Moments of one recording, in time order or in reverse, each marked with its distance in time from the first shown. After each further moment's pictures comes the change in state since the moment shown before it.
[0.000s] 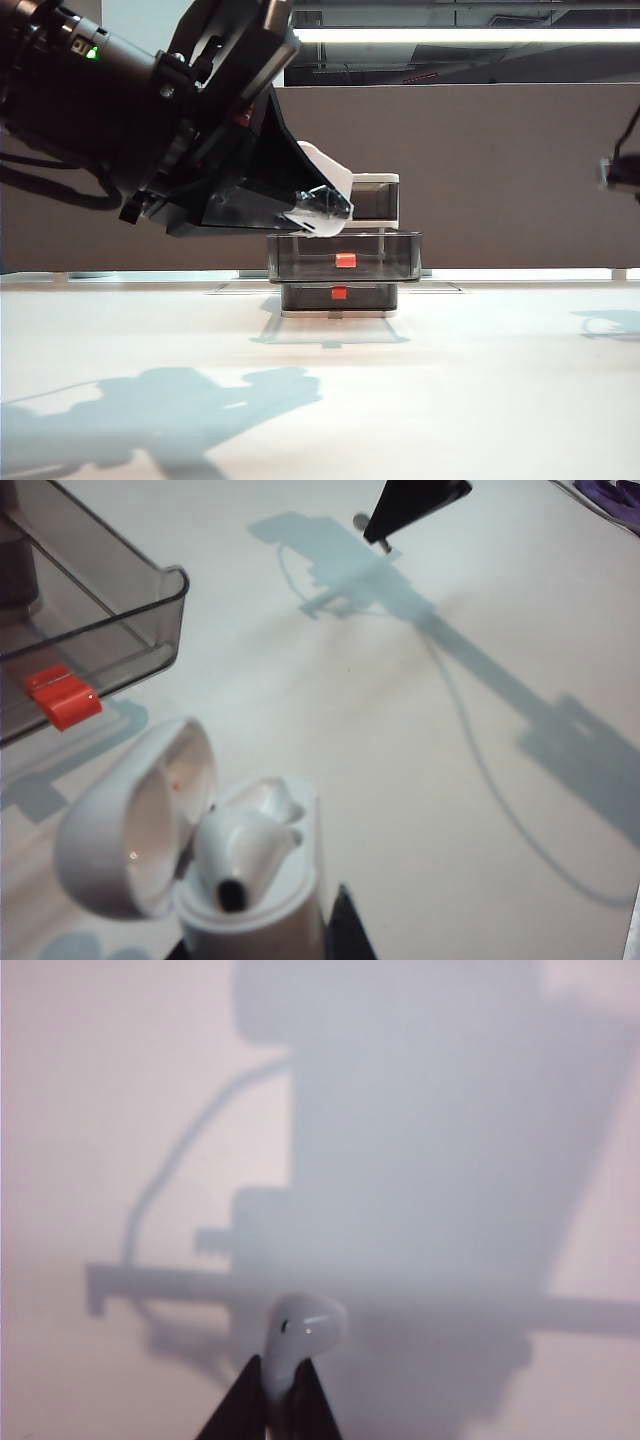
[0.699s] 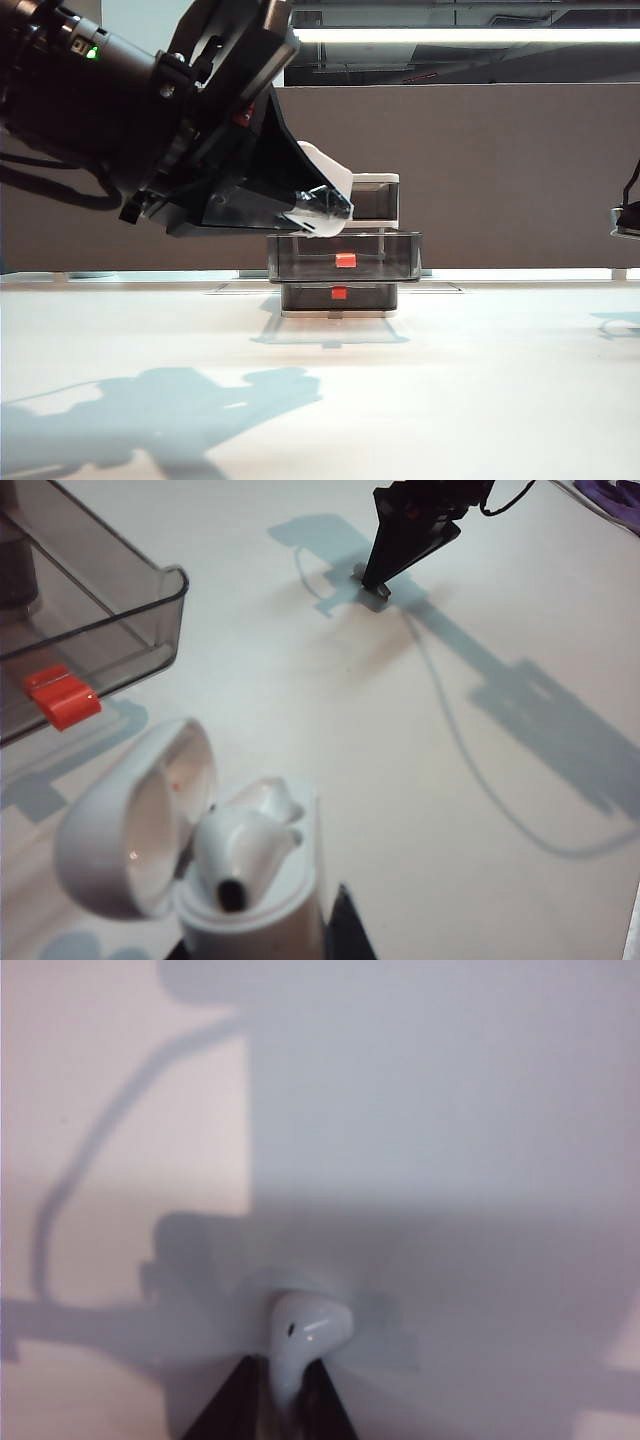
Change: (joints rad) left arm 0.000 0.000 0.000 0.000 0.000 0.000; right arm -0.033 0.125 0.003 -0.012 0.010 0.000
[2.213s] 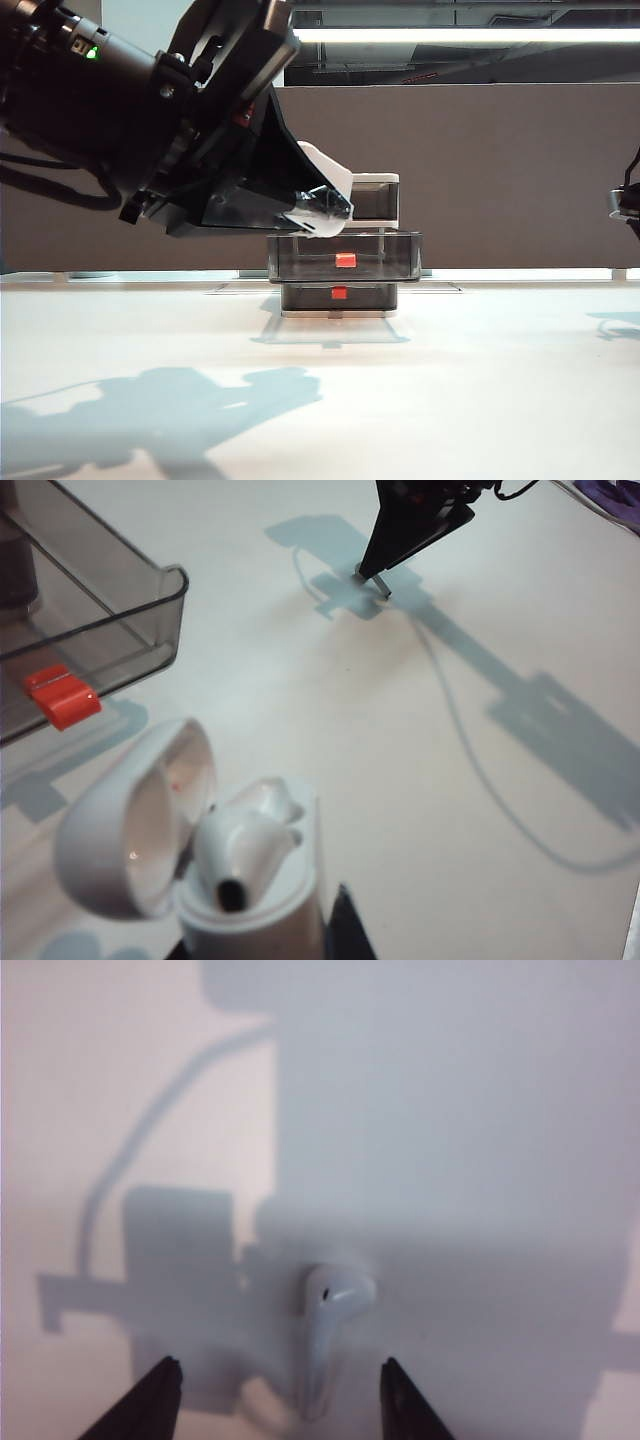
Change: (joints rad) left arm 0.000 0.000 0.000 0.000 0.000 0.000; right arm 0.000 -0.050 -0.004 -0.011 -0.011 -0.022
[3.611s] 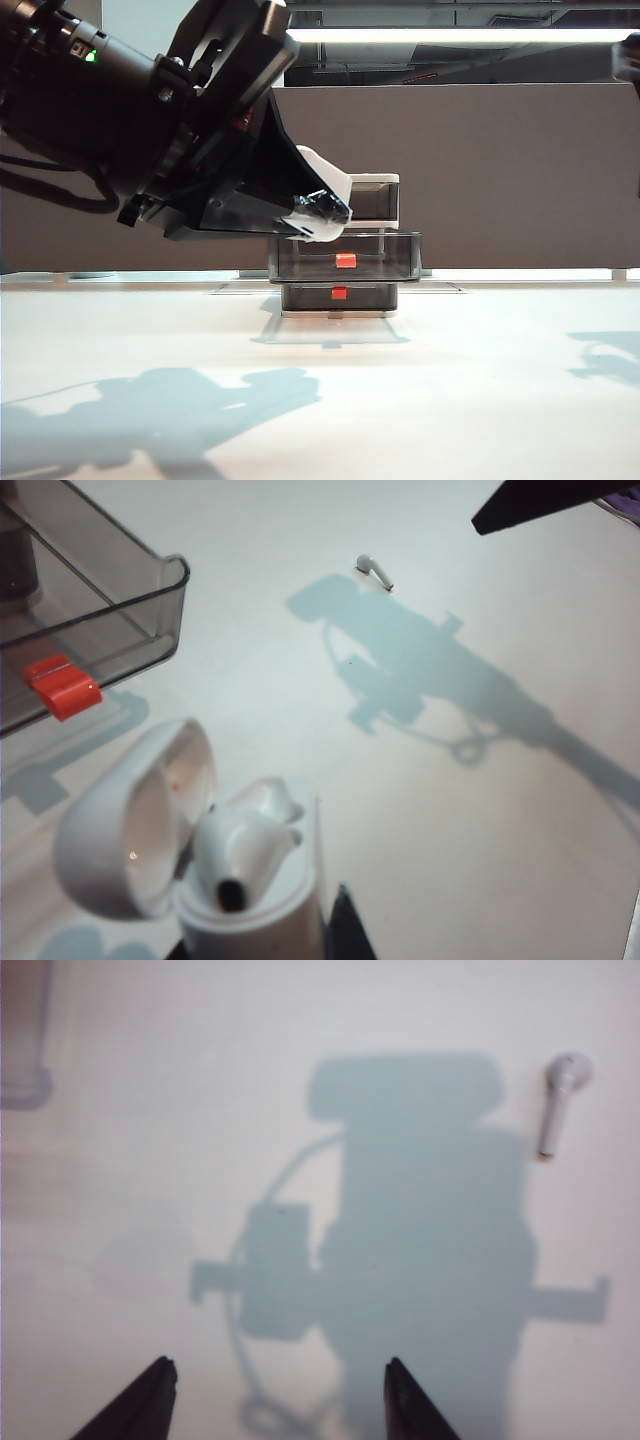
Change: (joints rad) left arm 0.000 0.000 0.000 -0.011 0.000 0.000; right arm 0.197 -0.611 -0.287 -0.072 -0.003 0.248
